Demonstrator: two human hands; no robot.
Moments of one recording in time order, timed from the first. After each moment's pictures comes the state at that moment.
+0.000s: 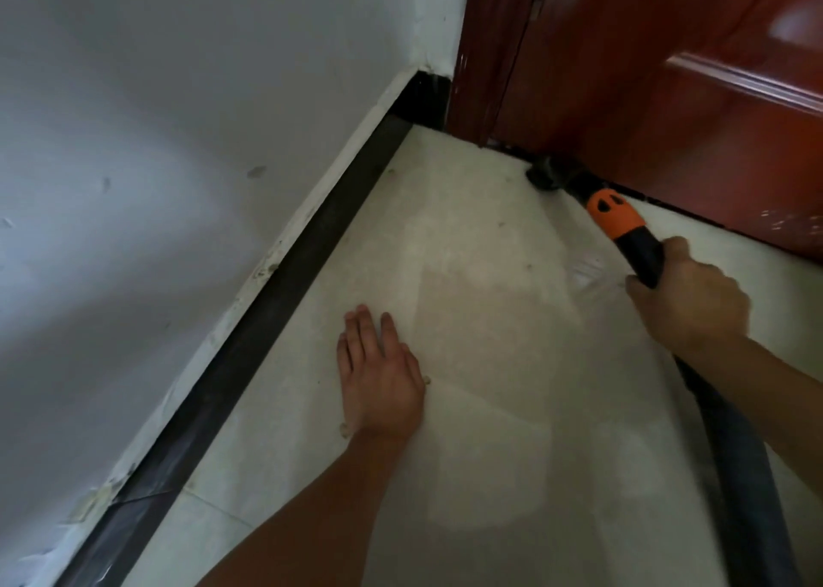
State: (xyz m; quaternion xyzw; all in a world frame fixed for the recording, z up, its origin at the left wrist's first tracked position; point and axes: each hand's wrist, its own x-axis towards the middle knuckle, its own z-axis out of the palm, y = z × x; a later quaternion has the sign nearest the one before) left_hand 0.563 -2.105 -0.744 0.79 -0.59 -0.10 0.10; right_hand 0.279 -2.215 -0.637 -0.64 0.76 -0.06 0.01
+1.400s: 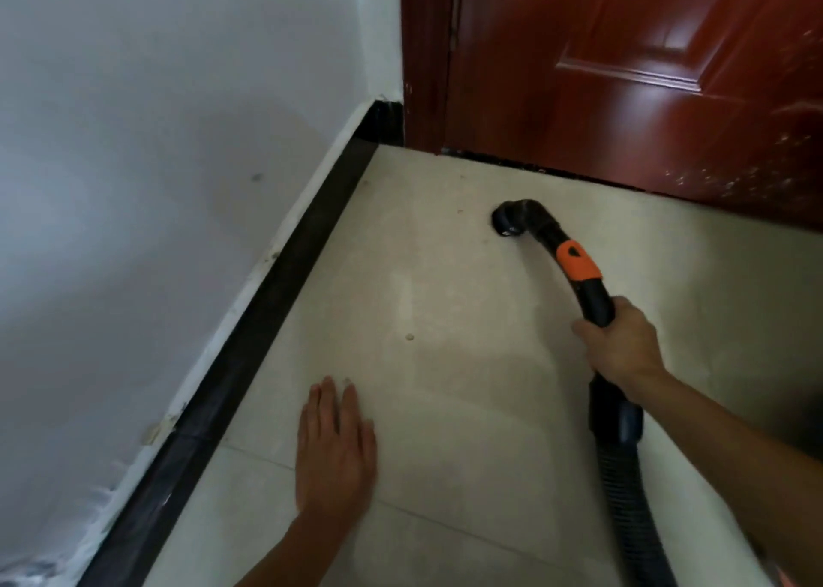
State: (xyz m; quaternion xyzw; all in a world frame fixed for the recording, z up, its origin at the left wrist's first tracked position) left_hand 0.598 -1.956 -0.723 0.74 -0.65 -0.11 0.08; right_hand 0.271 -2.080 -0.669 -0.47 0.81 -0.25 0.25
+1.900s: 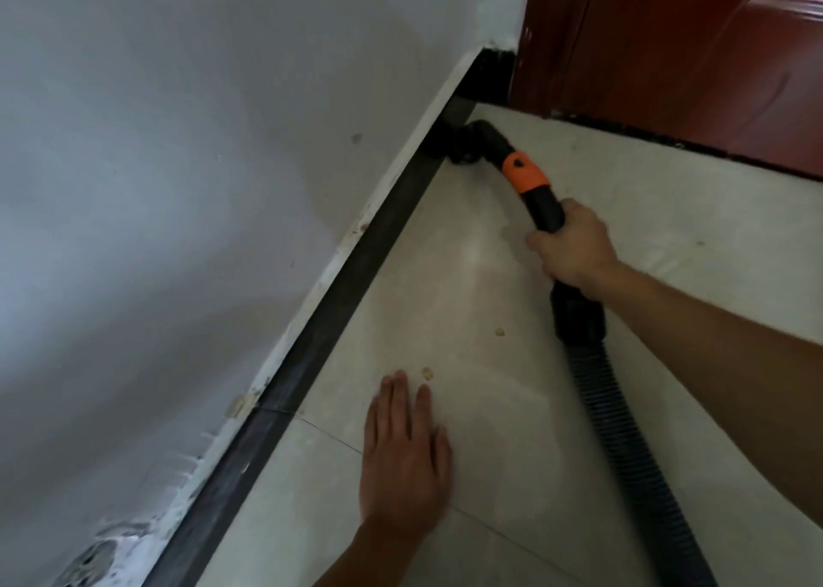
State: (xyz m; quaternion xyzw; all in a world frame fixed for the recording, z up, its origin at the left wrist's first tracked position) left_hand 0.613 -1.949 -0.735 0.75 -0.65 -0.10 0.05; right_hand 0.436 -2.216 -0.680 -0.59 0.69 -0.24 0.34
